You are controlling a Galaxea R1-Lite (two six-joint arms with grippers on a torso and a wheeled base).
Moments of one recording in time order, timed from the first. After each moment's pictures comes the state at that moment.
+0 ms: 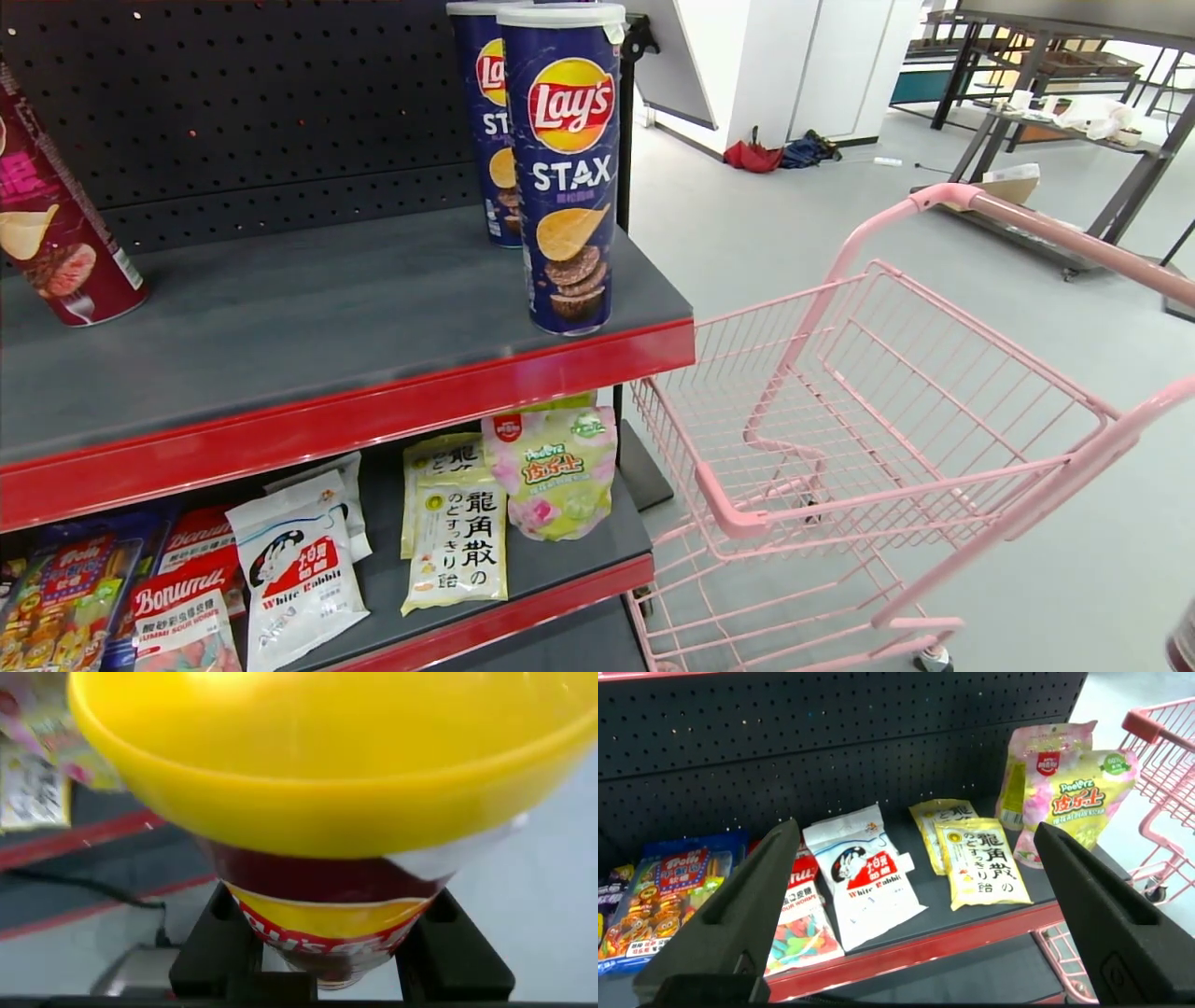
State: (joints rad) left arm 0.00 0.01 0.00 0.00 0.05 0.00; right arm 0.10 0.74 -0.87 0.61 -0.09 0.00
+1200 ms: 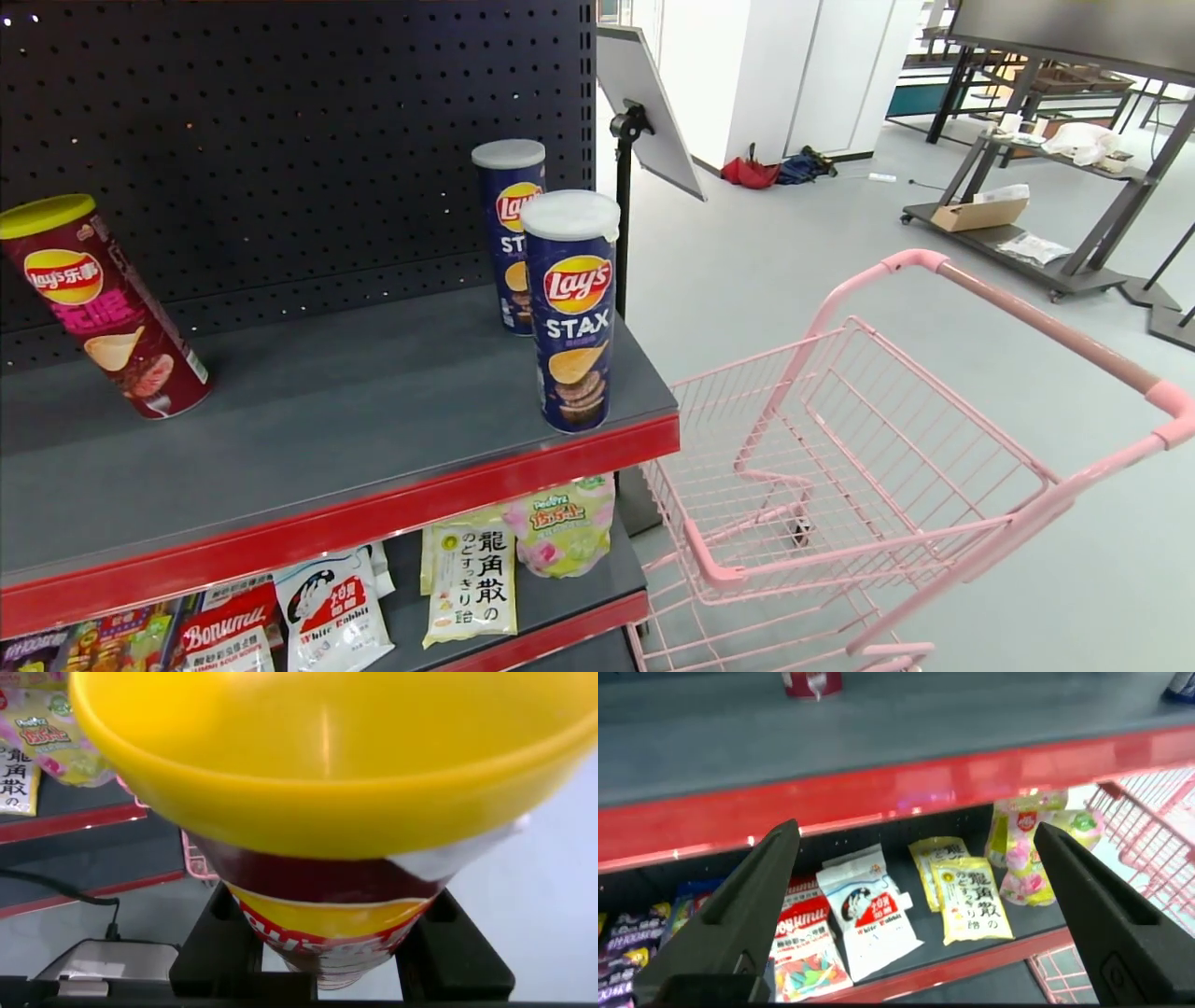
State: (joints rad) left arm 0.00 0.01 0.00 0.00 0.05 0.00; right arm 0.08 0.53 -0.75 0.62 -0.13 -0.14
